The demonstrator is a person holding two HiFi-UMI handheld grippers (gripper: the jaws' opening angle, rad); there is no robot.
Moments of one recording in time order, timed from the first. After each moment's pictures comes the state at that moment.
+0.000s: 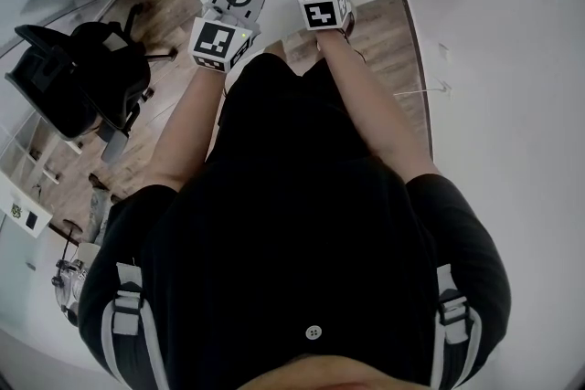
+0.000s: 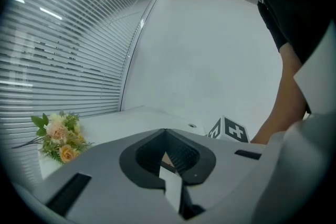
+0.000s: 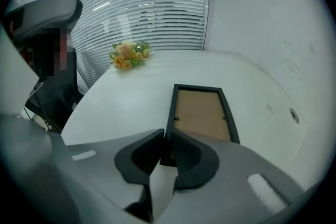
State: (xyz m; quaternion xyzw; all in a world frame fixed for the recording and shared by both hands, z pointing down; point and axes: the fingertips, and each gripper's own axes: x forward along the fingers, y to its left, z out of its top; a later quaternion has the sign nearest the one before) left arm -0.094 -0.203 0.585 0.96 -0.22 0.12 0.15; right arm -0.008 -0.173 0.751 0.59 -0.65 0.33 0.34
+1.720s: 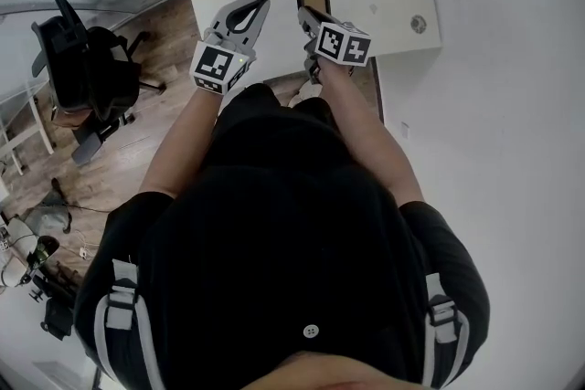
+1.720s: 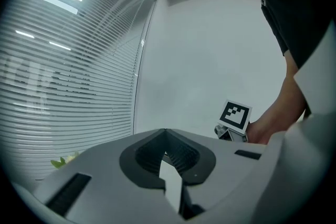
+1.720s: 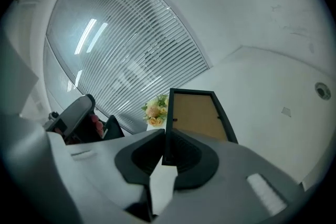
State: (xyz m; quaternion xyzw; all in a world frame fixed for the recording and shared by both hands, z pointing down) left arm -0.070 -0.214 0.471 0.94 -0.33 0.07 0.07; right arm 0.019 -0.207 0.595 0.50 -0.73 0.46 0.07
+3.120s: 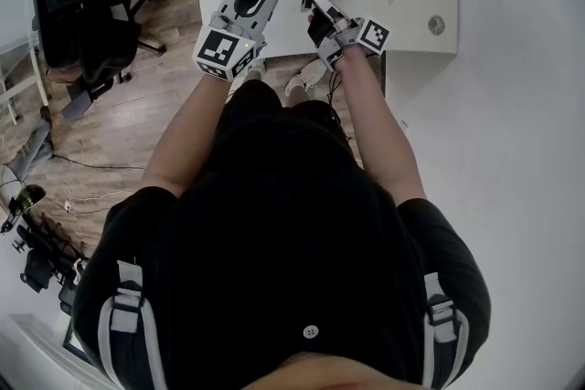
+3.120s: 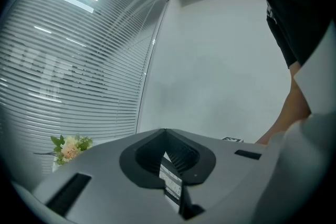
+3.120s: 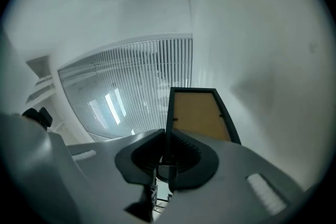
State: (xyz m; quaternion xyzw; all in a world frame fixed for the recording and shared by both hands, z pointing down) left arm -0.050 -0.205 0.503 0.92 -0.38 0.04 0.12; right arm 0.034 -0.203 0.624 0.26 -0.64 0.66 -0.28
